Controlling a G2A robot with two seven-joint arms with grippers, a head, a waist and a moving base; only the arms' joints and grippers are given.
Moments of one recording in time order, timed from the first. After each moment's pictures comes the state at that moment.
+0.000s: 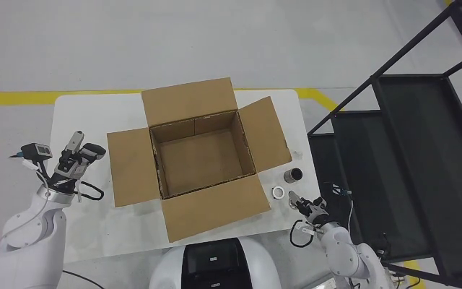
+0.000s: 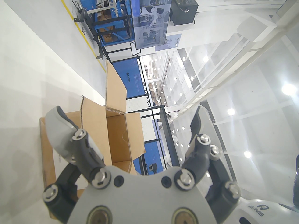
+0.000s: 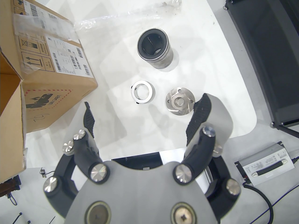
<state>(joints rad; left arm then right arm) 1.47 -1.09 -1.70 -1.44 -0.43 -0.48 -0.67 -2.07 -1.32 1.65 -1.96 -0.76 0.10 0.32</state>
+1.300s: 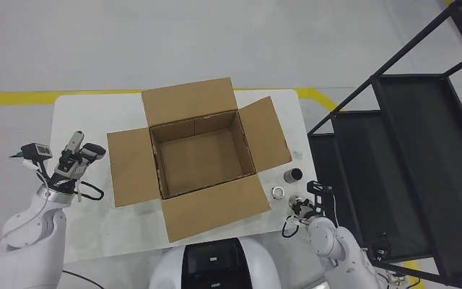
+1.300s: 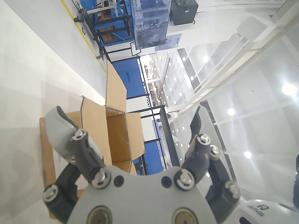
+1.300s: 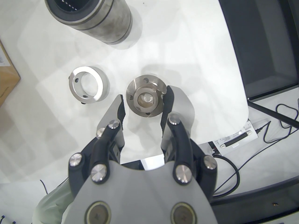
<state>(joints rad) 1.47 -1.09 -1.70 -1.44 -0.43 -0.48 -0.67 -1.86 -1.32 1.54 -1.70 -0.91 0.27 0.45</state>
